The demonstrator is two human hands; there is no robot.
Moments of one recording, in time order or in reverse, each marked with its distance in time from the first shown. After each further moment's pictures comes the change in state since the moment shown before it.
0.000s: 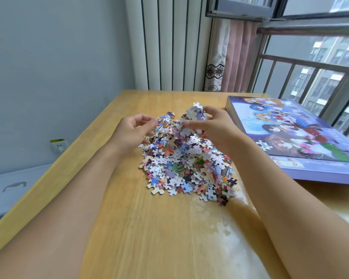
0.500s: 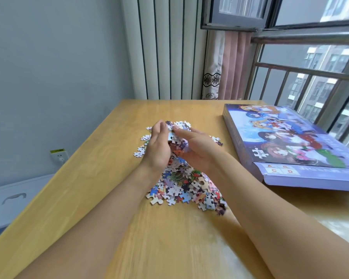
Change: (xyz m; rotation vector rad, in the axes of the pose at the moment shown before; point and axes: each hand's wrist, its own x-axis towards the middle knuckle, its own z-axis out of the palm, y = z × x) left_hand -0.025 0.022 0.071 -0.267 0.064 -0.058; right_hand -0.009 0.006 0.038 0.527 -0.038 0.224
